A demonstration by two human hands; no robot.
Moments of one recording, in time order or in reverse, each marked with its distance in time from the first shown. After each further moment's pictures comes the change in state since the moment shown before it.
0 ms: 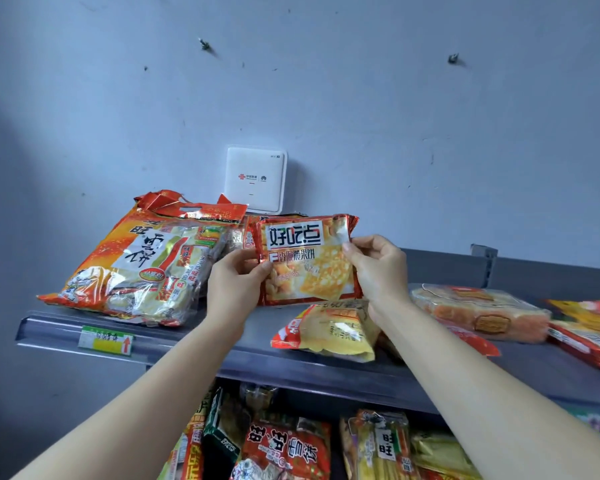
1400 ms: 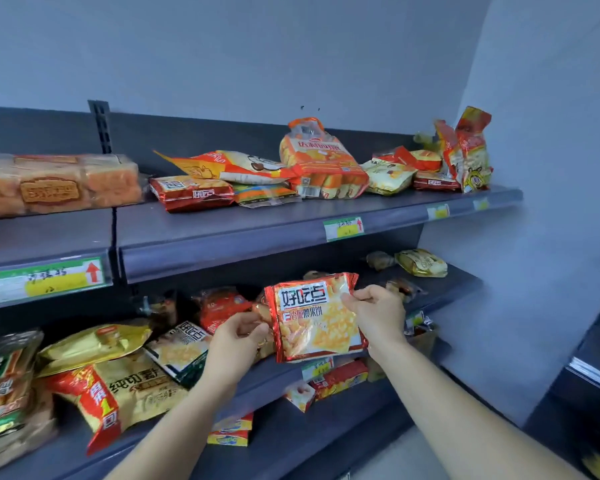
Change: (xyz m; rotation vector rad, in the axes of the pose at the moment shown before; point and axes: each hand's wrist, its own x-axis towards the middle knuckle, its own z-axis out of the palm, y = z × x) left_hand -0.413 -0.090 0.464 0.062 -0.855 -0.360; right_hand -0.104 0.133 -0.638 -0.574 0.617 0.475
